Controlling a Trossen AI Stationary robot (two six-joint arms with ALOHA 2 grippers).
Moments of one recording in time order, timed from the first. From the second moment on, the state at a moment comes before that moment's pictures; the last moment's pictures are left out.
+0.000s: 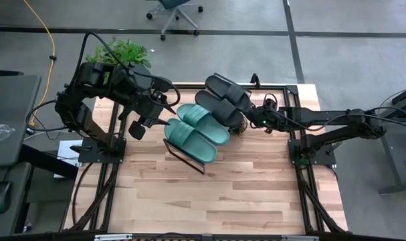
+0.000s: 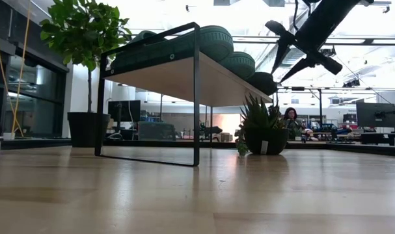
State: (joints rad) left arm 0.11 1.60 2.36 -1.55 0.08 0.62; right arm -0.12 1.09 0.84 -0.59 0.47 1.71
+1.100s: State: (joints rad) left arm 0.11 1.60 2.36 -1.57 0.08 0.60; right arm -0.04 1.13 0.84 -0.47 0.57 1.69
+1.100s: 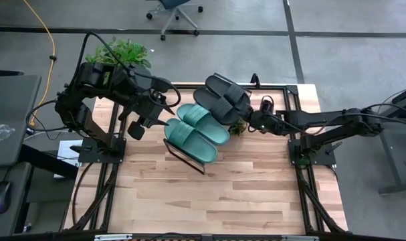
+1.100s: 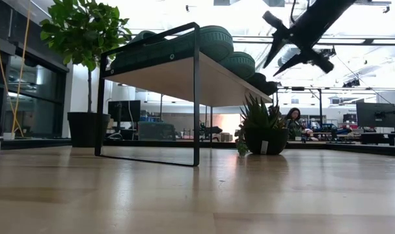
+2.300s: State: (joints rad) left arm 0.23 1.07 2.18 -1.37 -0.15 0.36; right arm 0.04 0.77 0.84 0.19 0.23 0.28
